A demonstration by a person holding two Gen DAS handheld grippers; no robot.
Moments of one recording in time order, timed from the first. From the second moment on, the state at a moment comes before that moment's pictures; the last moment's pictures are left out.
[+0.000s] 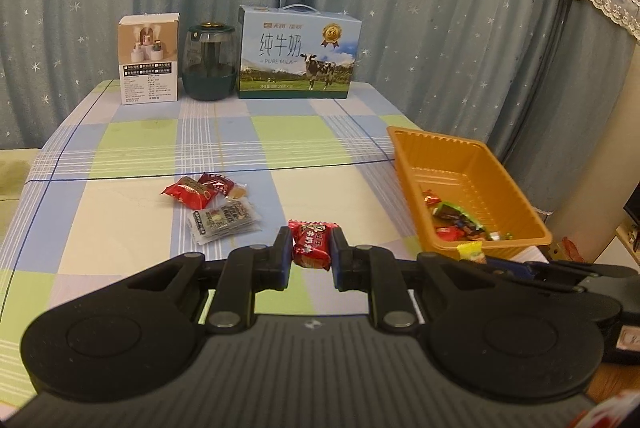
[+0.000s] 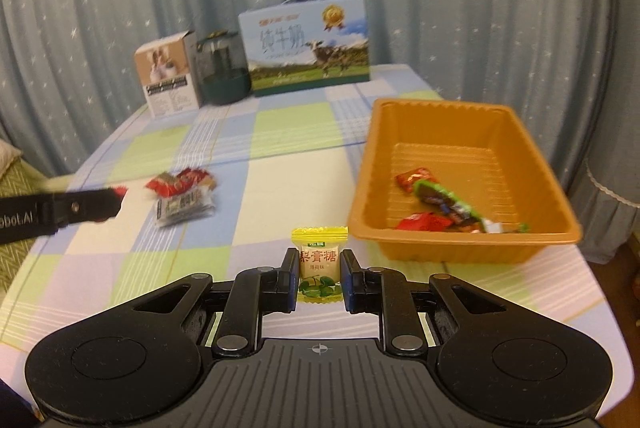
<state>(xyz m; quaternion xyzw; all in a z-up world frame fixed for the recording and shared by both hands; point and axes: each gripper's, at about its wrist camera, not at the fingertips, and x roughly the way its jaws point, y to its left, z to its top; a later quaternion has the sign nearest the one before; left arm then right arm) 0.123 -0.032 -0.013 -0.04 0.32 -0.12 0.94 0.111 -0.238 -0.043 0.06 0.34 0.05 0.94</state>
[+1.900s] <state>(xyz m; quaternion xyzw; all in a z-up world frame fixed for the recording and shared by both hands) 0.244 -0.209 -0.041 0.00 0.36 -0.28 0.89 0.198 -0.408 -0.017 0.11 0.34 -0.04 0.93</state>
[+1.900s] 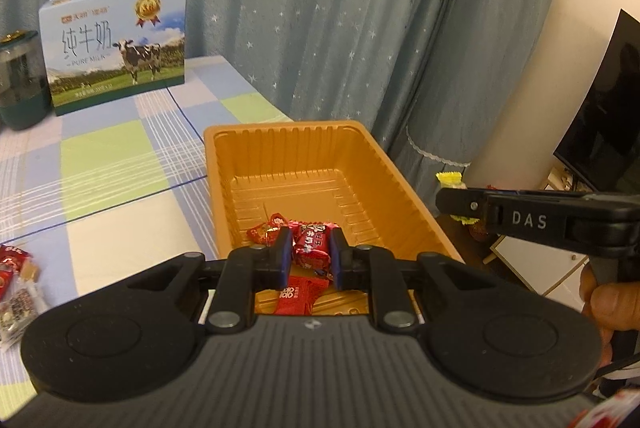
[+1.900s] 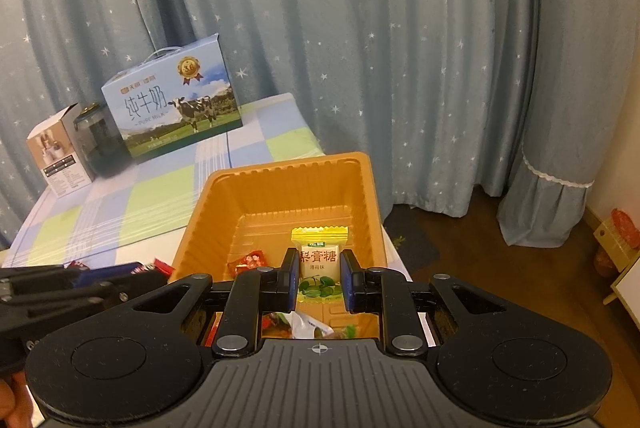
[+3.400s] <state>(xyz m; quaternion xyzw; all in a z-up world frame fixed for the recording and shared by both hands) 0.211 -0.109 -0.029 -0.02 0.35 -0.16 0.92 0.196 -0.402 -0.015 0.19 0.35 -0.03 0.92</state>
